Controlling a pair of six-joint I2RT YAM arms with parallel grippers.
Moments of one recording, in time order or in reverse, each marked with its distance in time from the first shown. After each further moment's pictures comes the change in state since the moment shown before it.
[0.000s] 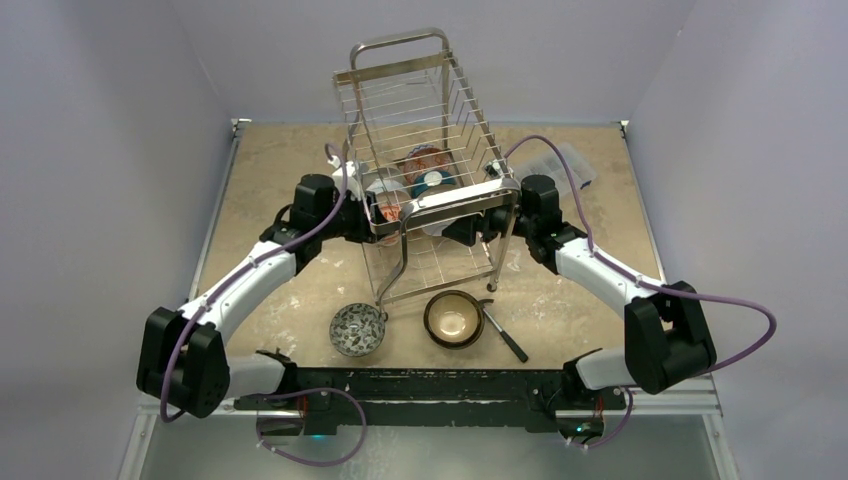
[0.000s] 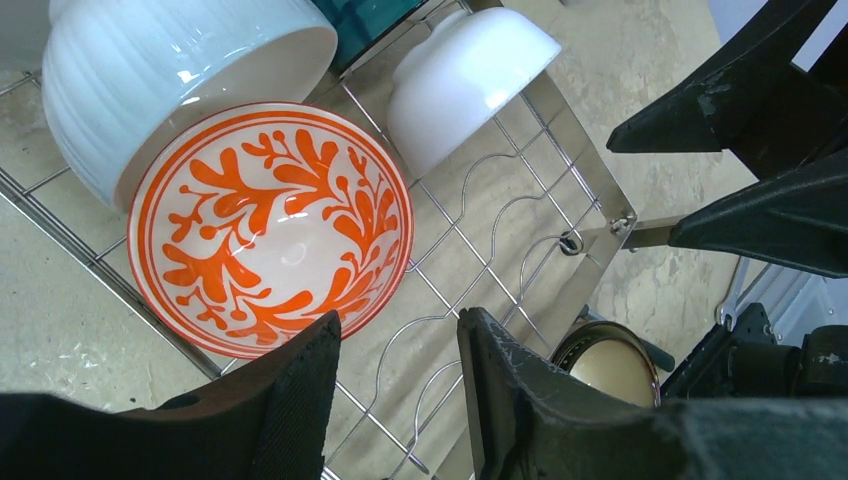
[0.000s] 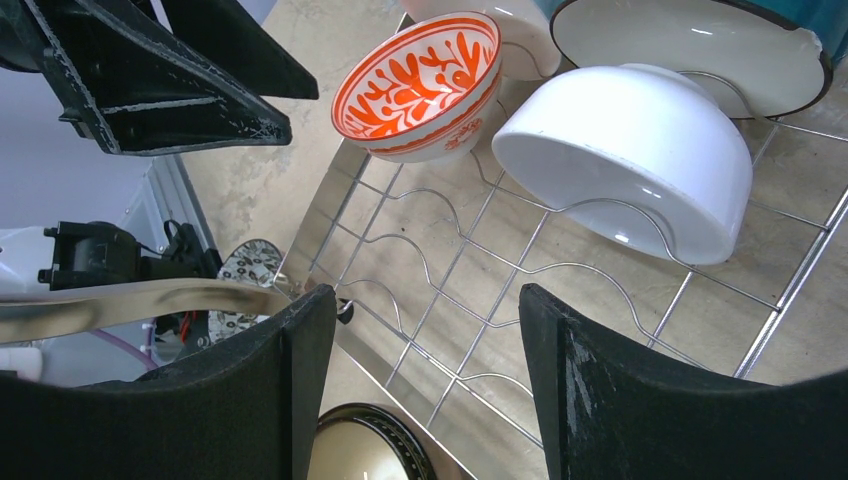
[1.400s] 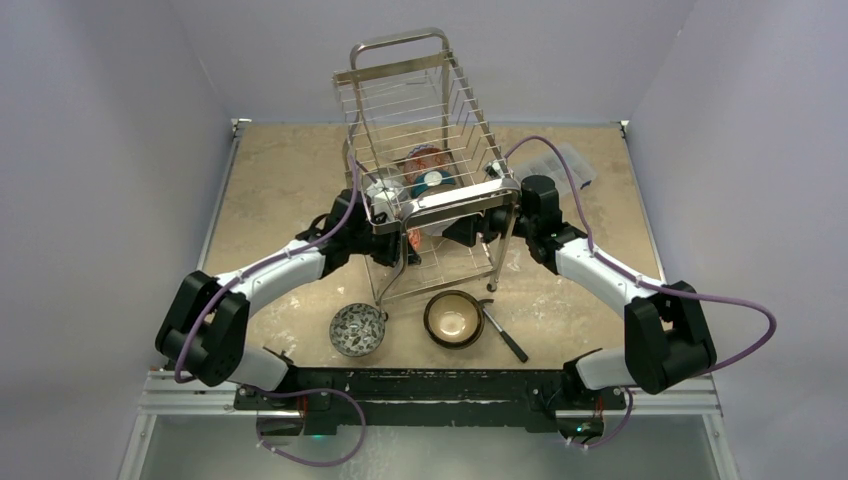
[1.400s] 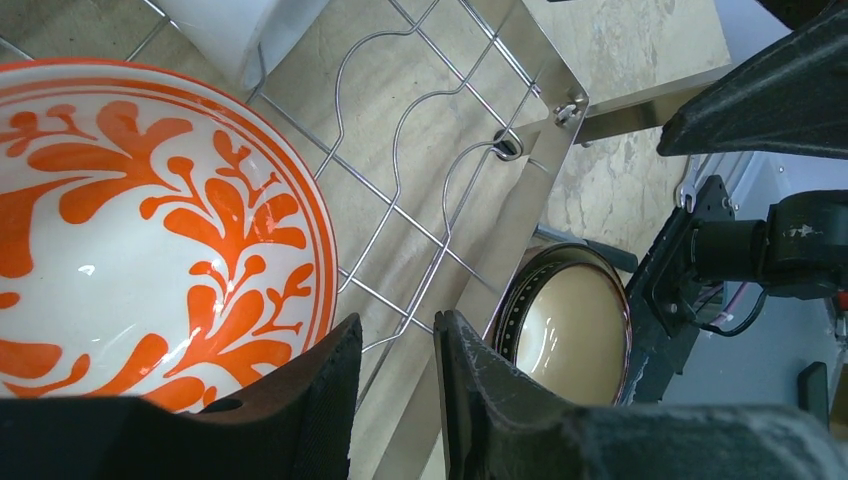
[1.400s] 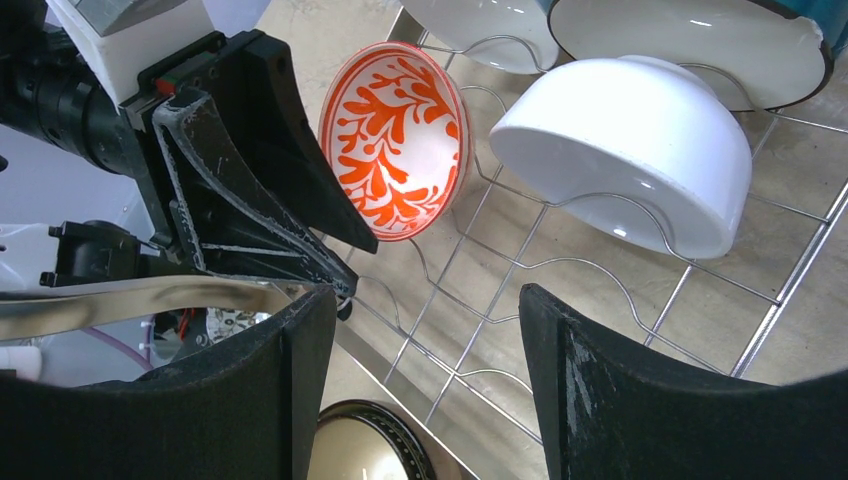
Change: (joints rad) left arm -0.156 0.169 -0.040 0.096 0.135 0.015; right arm -0.001 0.000 -0.003 -0.006 0.001 -0.004
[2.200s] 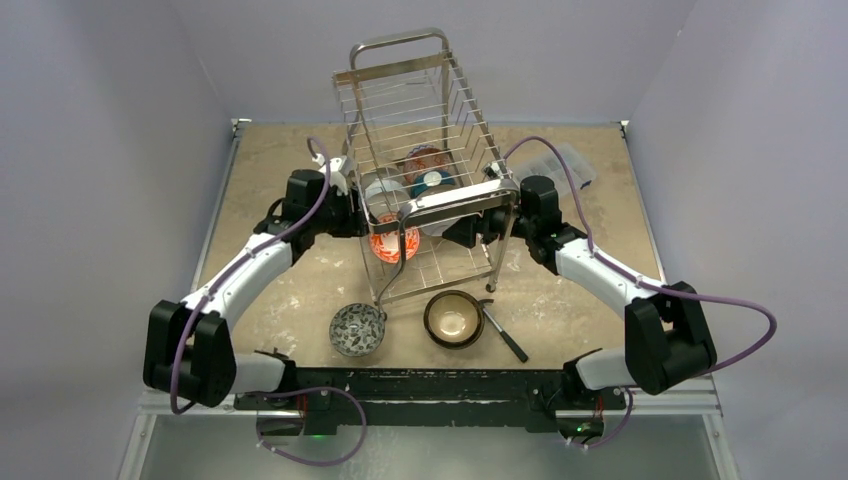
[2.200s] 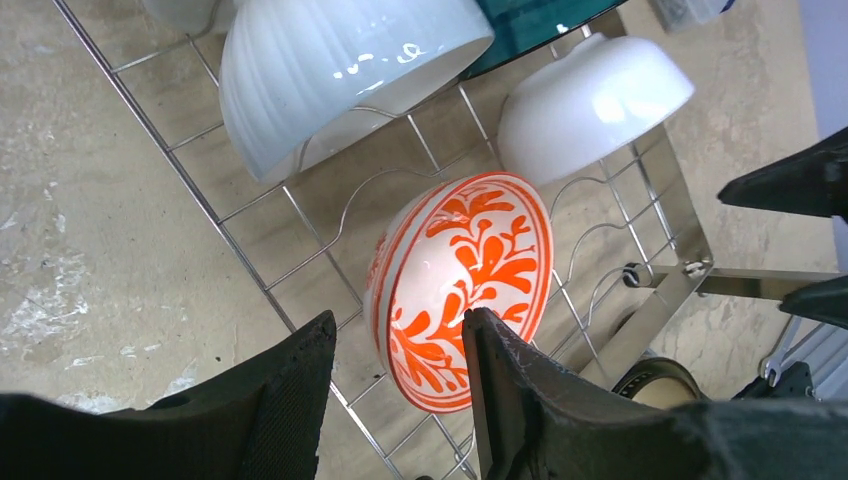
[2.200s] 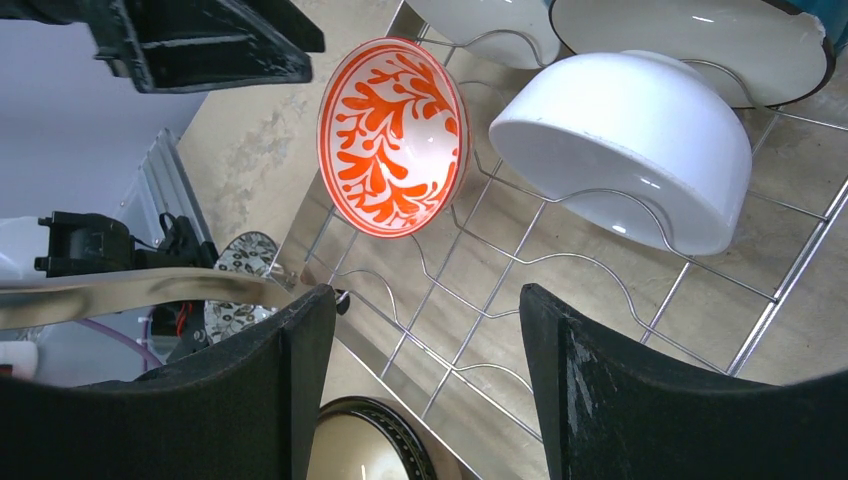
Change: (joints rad) left arm 0.245 -0.142 0.072 -0.168 -0.203 -0.014; right arm 0.000 -0.003 -0.001 -0.009 0.000 -0.010
